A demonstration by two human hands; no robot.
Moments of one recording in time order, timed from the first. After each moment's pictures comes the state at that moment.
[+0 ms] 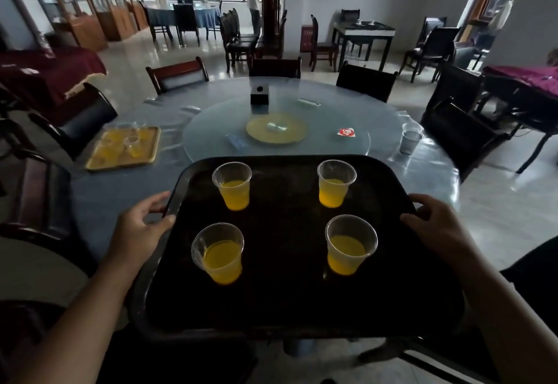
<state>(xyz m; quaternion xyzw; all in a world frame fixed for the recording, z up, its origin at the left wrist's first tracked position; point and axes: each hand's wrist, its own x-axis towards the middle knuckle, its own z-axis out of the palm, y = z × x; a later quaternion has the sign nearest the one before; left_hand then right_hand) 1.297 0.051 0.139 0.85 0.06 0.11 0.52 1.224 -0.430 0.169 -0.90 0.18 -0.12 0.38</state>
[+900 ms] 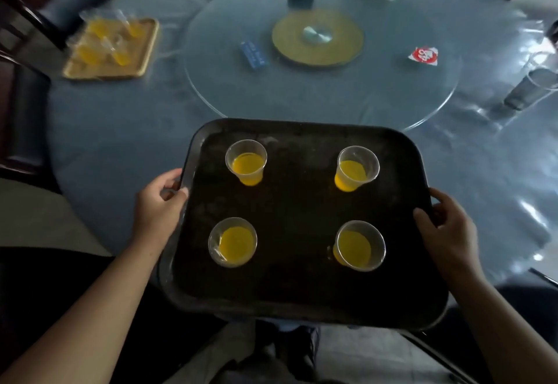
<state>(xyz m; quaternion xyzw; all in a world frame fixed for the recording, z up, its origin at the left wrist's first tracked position) 1.416 -0.032 0.008 0.84 0.22 0.08 0.49 1.402 -0.496 0.000 -0.92 0.15 -0.07 0.36</state>
